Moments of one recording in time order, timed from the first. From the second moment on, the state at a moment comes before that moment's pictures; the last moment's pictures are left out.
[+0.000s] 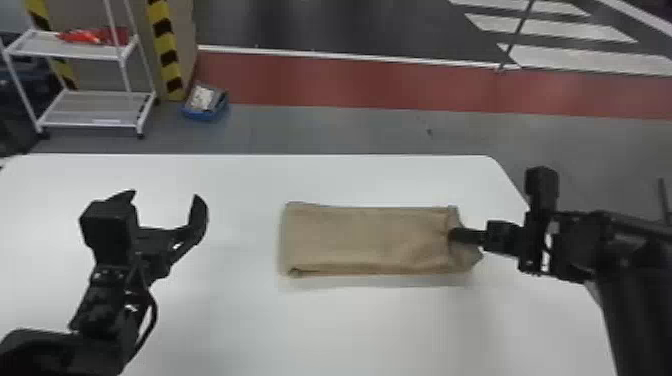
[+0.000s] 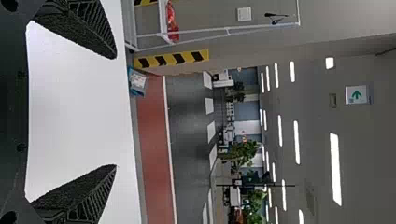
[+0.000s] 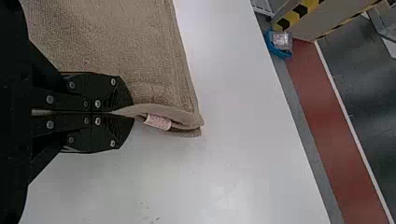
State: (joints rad) left arm 0.13 0.13 -0.13 -1.73 0.04 0.11 0.12; right arm -0.29 -0.29 -0.26 -1.46 -0.26 1.17 0.37
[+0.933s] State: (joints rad) left arm 0.11 0.13 -0.17 -1.73 0.19 0.32 -0.05; right arm -0.46 -0.25 -0.14 -1.80 -0.61 1.51 0.22
